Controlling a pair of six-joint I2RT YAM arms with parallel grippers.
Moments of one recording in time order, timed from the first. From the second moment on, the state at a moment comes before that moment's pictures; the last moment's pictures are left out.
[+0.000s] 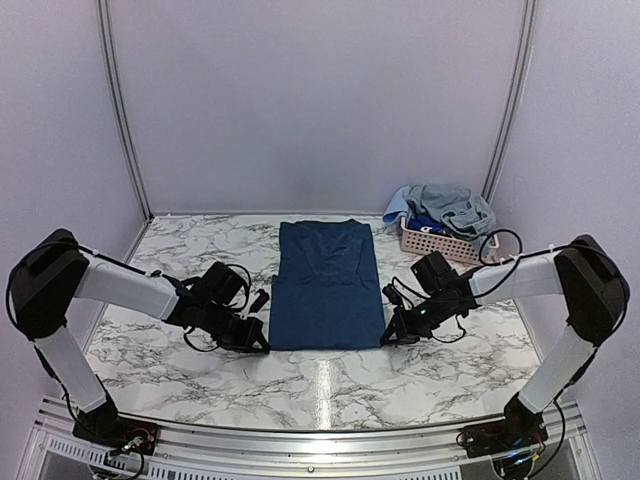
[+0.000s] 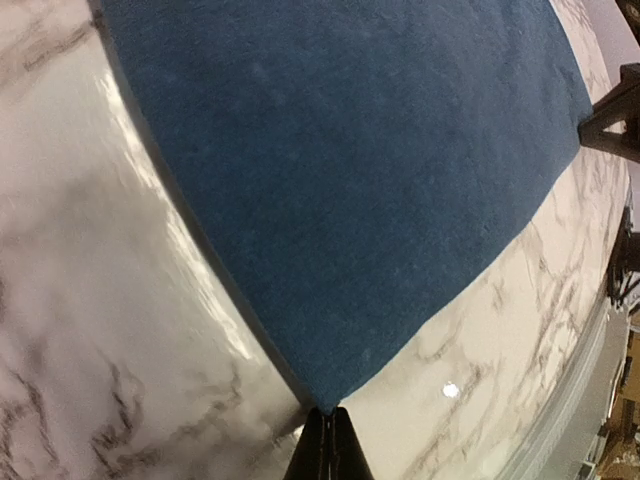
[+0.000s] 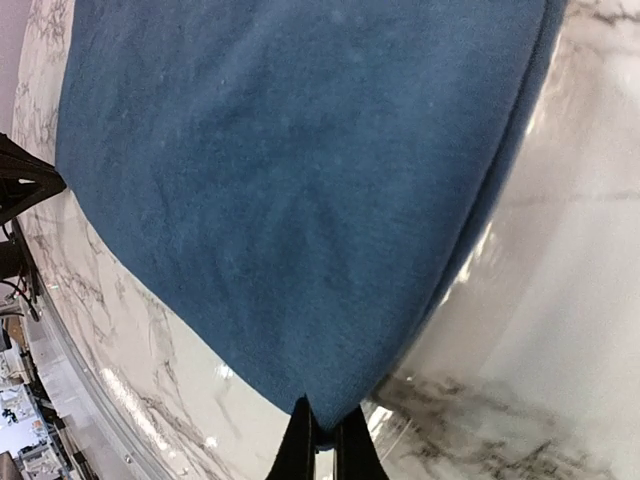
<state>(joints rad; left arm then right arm) -0.74 1.72 0.81 -0.10 0.40 -0.49 0.52 1.65 0.80 -0.29 -0.53 0.36</state>
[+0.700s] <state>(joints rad) -0.67 1.57 1.06 -0.25 0.36 -0.59 0.48 1.57 1.10 -0.49 -0.51 0.43</state>
